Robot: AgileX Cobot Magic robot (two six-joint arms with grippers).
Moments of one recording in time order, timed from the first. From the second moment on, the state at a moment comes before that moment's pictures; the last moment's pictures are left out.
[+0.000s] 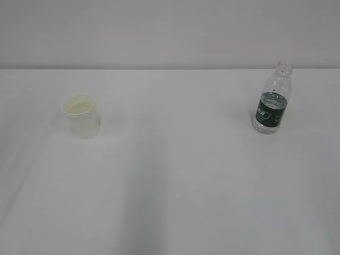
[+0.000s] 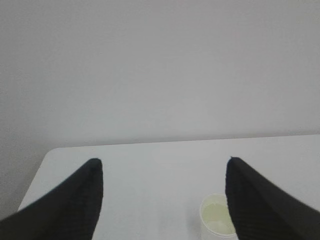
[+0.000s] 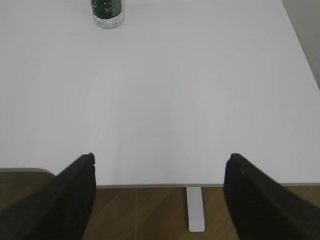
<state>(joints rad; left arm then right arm) -0.09 0.84 -0.70 0.41 0.09 -0.44 0.03 0.11 -0.55 -0.11 1.19 0.03</state>
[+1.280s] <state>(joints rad) -0.09 0.63 -0.70 0.38 0.38 -0.41 0.03 -0.02 -0.51 -0.10 1.14 -0.02</state>
